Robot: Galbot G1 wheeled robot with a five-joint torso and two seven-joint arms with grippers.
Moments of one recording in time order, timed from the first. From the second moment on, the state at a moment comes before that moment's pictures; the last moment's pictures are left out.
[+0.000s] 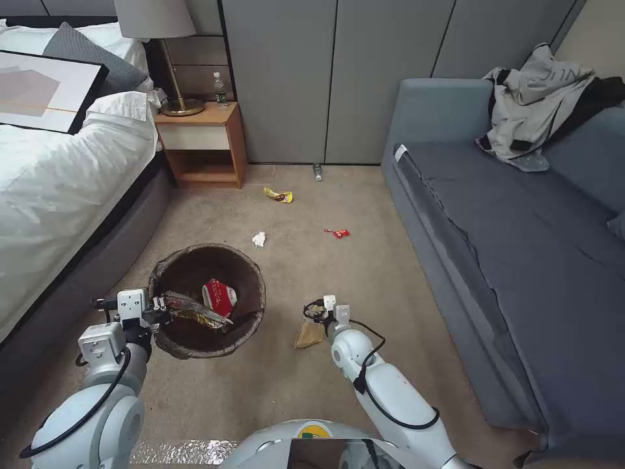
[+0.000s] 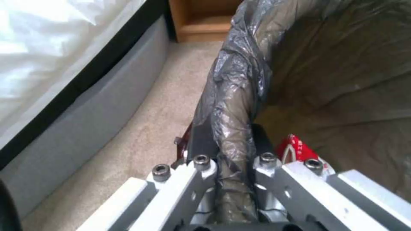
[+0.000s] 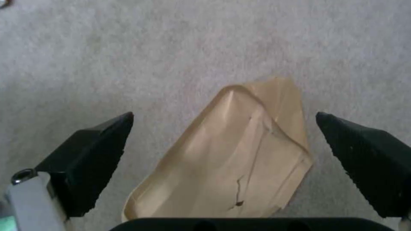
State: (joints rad) left arm 1.71 -1.41 -0.82 -2.48 -0.28 0.63 -0.18; right arm -1.02 1.40 -0.01 1.35 0.51 -0.36 0.31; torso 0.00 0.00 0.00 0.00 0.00
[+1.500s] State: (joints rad) left arm 1.70 -1.41 -0.80 -2.45 -0.27 0.62 -0.18; right arm -0.96 1.49 -0.02 1.20 0.58 -0.38 0.41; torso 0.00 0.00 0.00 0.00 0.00
